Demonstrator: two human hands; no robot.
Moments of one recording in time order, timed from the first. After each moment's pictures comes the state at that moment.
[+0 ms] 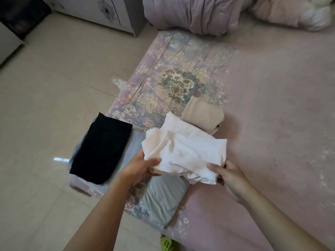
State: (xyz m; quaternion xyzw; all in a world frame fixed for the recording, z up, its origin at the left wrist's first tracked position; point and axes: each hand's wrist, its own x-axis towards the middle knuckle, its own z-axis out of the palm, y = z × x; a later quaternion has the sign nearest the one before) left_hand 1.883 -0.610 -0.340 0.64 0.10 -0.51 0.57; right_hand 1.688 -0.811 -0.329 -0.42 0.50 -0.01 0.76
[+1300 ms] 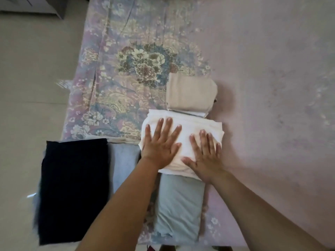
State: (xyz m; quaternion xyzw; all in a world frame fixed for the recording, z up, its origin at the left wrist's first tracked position) left_hand 1.934 -0.697 -0.475 0.77 -0.62 -0.16 -0.01; right_hand 1.761 -0.759 -0.467 -0.82 0.45 0.14 0.31
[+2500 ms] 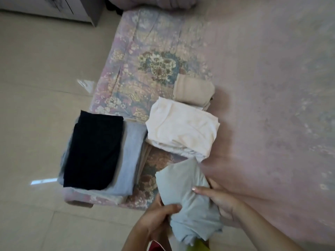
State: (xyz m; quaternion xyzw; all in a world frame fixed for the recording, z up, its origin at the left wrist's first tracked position) left_hand 1.792 -0.505 -0.381 0.51 0.14 -0.68 0.51; right_hand 1.653 -0.673 -0.376 -0.35 0.53 0.11 0.76
